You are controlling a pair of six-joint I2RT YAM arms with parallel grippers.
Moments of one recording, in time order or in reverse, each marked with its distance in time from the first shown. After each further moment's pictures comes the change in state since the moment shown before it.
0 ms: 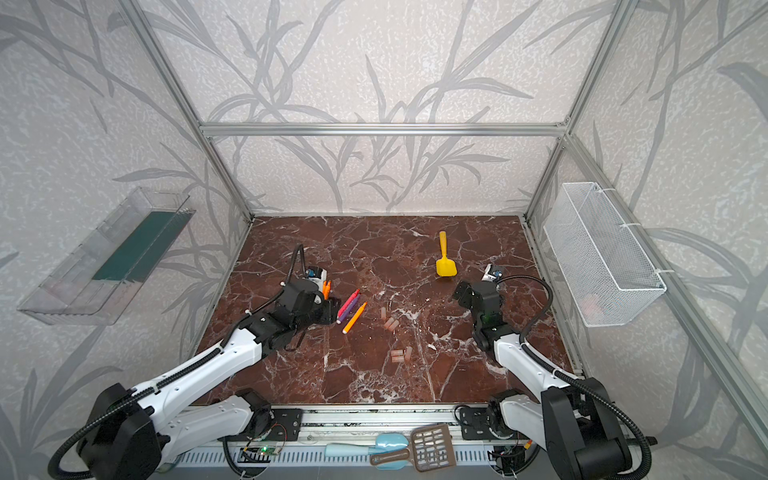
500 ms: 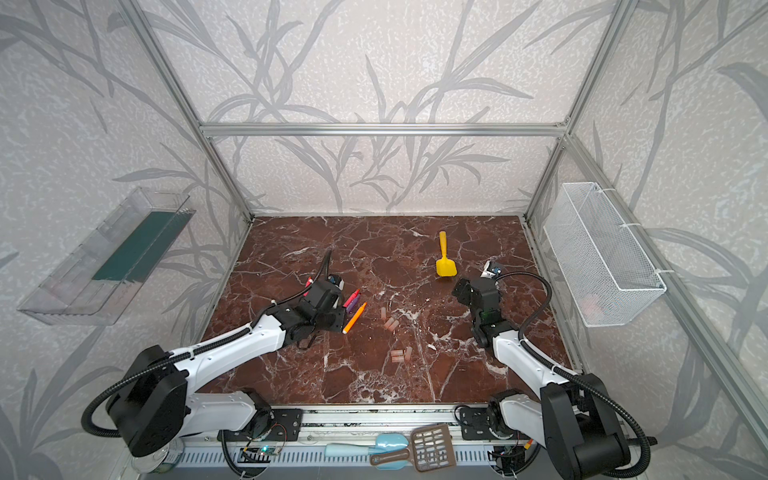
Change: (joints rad) left arm -0.094 0.212 0.076 -0.075 0.000 0.005; right arm 0.000 0.013 0.015 0.000 0.002 0.003
